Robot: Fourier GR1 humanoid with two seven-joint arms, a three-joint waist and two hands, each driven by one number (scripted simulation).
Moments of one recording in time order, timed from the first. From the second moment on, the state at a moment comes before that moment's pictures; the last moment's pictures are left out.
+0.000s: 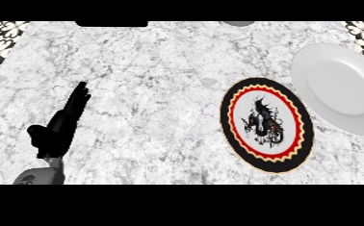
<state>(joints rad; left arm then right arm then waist) -0.06 0.22 0.06 -1.34 0.02 -0.05 -0.13 0.03 -0.90 -0.50 -1.44 0.26 -0.02 0.03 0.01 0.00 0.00</state>
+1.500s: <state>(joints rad) -0.08 0.20 0.08 -1.34 -0.01 -0.06 -0.12 -0.67 -0.60 -0.44 -0.65 0.33 -0.33 -0.07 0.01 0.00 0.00</state>
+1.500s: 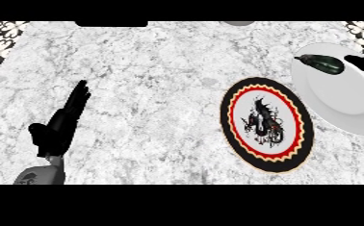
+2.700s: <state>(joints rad) -0.07 0.20 0.10 -1.35 -0.01 -0.08 -0.12 -0.26 -0.89 -0.79 -0.34 -0.05 0.24 -0.68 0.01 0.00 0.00</state>
